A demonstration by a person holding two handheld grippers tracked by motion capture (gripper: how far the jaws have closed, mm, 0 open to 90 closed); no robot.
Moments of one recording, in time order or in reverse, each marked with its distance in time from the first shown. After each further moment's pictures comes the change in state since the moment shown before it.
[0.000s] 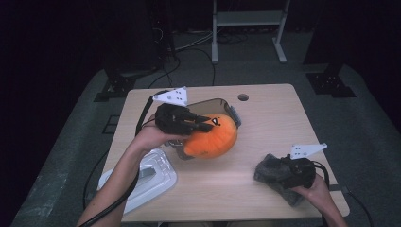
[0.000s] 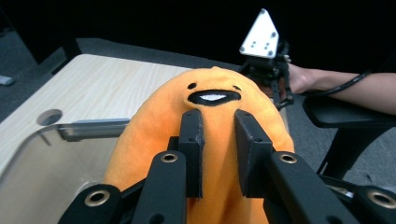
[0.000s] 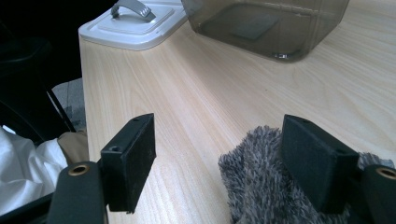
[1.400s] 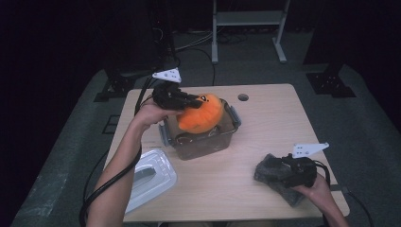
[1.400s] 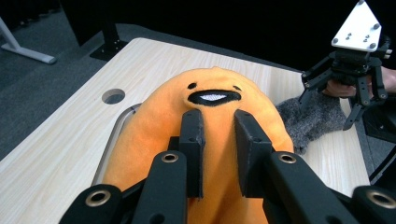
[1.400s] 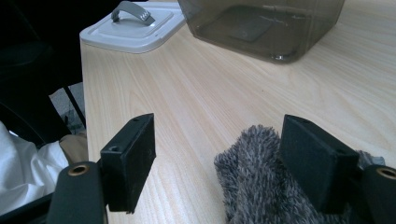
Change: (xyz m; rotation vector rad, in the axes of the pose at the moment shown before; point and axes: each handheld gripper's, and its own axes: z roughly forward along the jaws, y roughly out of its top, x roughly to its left) left arm 0.089 -0.016 0.003 0.027 0.102 -0.071; right arm -0.005 -0.002 -0.003 -0.015 0.008 0.009
